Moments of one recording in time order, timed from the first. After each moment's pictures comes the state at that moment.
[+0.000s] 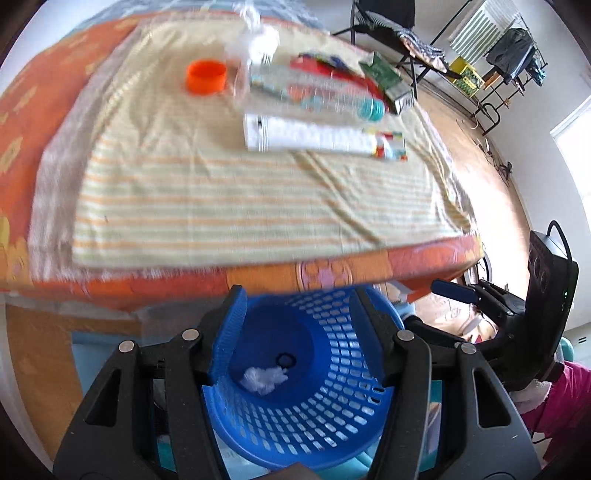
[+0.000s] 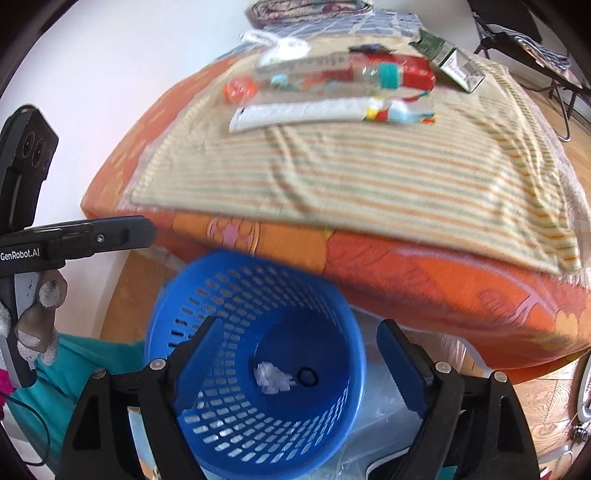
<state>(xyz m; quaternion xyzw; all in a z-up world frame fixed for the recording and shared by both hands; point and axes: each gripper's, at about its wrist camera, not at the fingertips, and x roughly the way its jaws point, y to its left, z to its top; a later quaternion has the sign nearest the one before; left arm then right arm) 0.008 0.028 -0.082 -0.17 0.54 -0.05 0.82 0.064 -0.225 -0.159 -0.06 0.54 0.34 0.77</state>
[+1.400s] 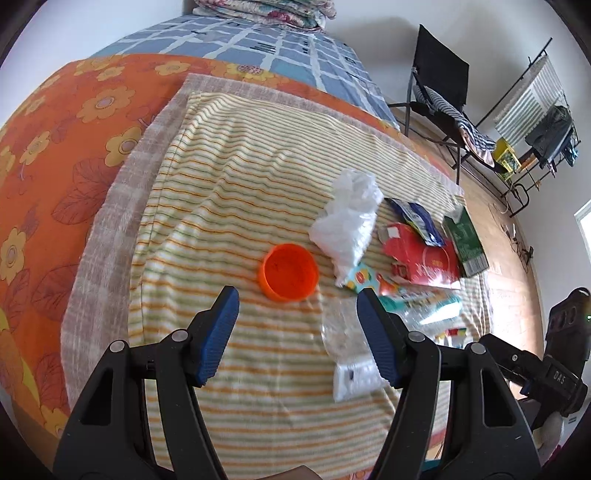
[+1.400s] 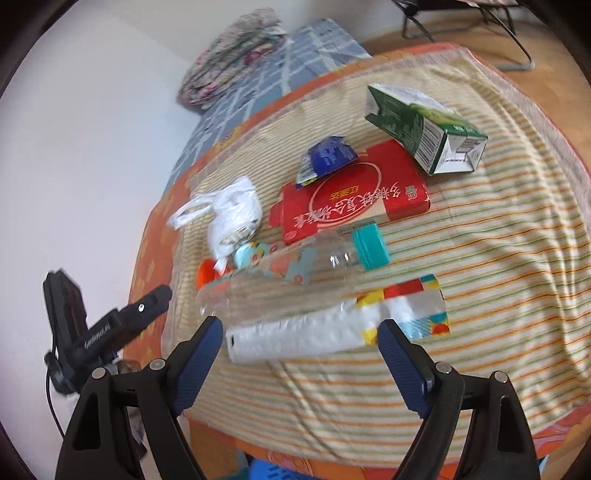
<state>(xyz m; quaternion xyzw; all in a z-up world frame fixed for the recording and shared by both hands) 0.165 0.147 -0.071 -0.24 0.47 0.05 0.85 0.239 -0.182 -0.120 0.18 0.56 0.27 0.76</state>
